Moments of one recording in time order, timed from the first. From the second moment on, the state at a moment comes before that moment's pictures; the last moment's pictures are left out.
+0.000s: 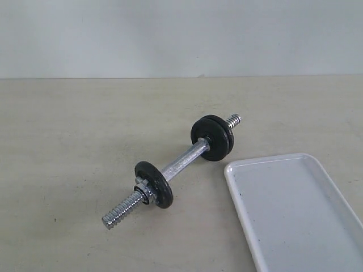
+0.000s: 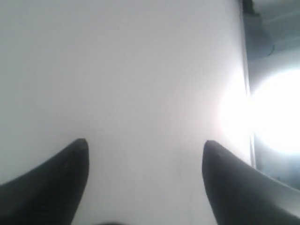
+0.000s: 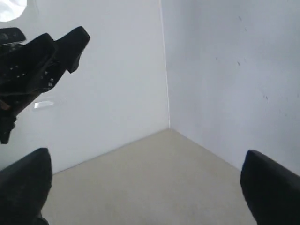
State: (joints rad) left arm -0.53 0.64 -0.94 0.94 -0.38 -1.09; right arm -0.08 0.68 -1.29 1.28 1.21 -0.75
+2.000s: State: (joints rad) left arm -0.53 0.47 -0.31 1.75 0.24 -1.69; right arm 0.01 0.08 0.00 0.63 -0.06 -0.25
